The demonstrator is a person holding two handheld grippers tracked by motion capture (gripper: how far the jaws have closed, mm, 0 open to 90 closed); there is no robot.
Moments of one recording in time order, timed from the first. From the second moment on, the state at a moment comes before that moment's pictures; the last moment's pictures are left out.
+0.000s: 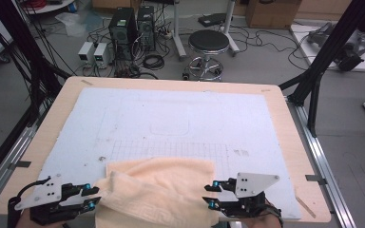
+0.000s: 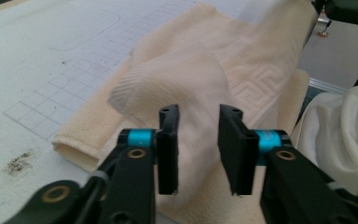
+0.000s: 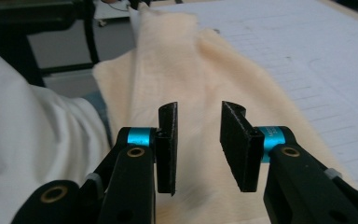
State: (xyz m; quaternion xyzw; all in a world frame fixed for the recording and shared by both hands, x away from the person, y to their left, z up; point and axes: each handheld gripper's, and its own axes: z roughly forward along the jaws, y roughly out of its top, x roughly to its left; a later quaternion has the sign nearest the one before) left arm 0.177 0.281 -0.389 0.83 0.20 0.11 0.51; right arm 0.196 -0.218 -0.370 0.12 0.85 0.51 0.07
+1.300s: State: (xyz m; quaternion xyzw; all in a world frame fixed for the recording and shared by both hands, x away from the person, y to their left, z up) left arm 0.300 0.260 -0.432 0.85 0.31 0.10 0.42; right arm 0.323 -0.217 -0.434 0.21 0.89 0.40 0.02
